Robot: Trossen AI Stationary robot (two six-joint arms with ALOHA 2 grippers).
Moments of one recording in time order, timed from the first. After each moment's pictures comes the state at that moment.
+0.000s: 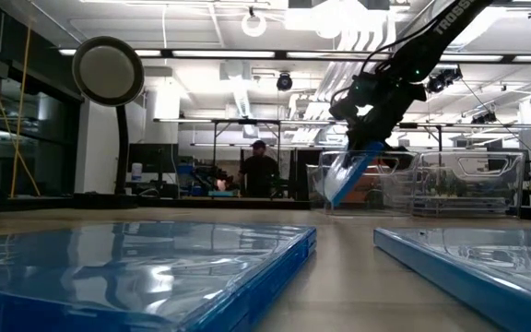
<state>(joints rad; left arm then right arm) 0.01 0.88 1.22 -0.48 -0.35 0.37 -0.85 1.66 1.05 -0.47 -0.53 0.68</state>
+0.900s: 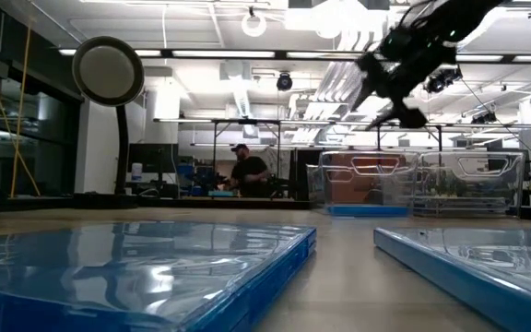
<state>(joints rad) 0.01 0.88 1.22 -0.50 -0.32 0.36 -0.97 1.37 1.05 -0.49 -0.53 0.64</state>
